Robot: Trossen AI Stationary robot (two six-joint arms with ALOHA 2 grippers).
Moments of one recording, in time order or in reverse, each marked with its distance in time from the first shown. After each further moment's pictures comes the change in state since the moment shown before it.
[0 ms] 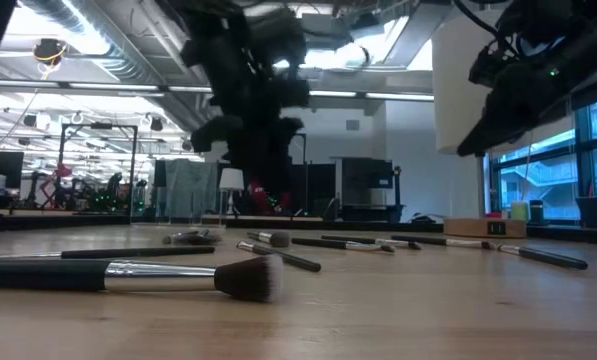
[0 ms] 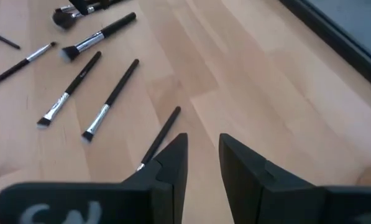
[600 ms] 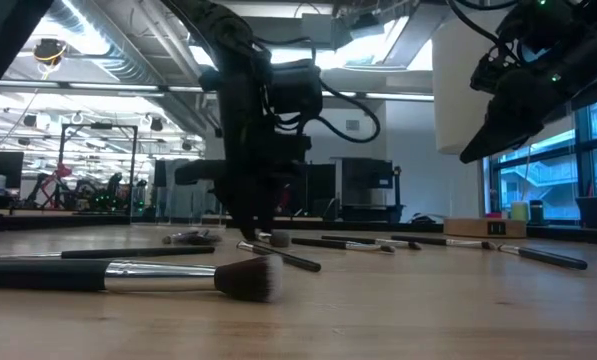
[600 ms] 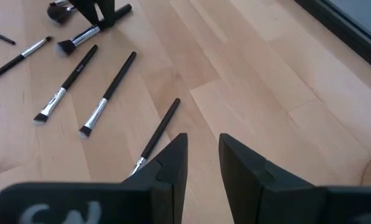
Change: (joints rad) left arm 0.019 0.181 0.085 -0.147 0.001 0.169; right arm 0.000 0.000 -0.023 0.008 0.001 0.025
